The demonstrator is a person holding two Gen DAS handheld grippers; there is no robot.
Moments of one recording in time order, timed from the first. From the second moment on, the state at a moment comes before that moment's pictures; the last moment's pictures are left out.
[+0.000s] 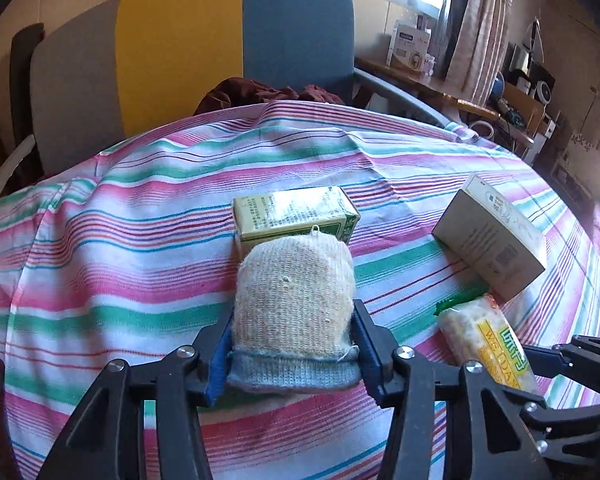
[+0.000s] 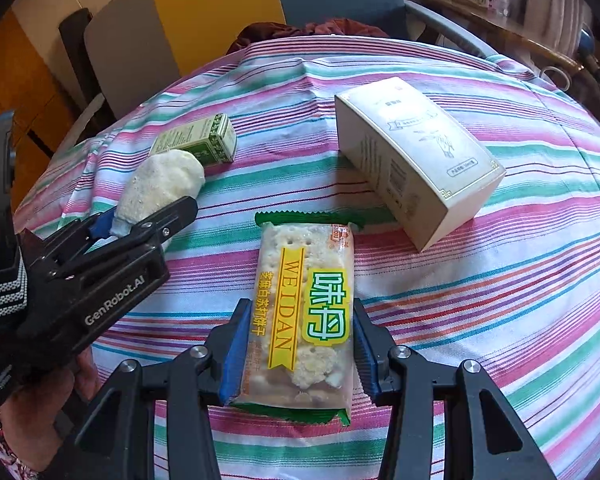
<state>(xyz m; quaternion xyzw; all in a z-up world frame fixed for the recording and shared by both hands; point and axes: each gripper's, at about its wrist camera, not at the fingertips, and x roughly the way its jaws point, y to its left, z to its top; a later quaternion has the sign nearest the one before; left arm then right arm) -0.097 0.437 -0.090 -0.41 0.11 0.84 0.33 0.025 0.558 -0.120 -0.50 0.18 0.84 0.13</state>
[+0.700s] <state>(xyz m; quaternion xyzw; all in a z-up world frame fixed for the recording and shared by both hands) -0.013 0.365 -0.070 -0.36 0.10 0.87 0.33 0.017 0.531 -0.100 -0.46 0.10 0.88 0.11</state>
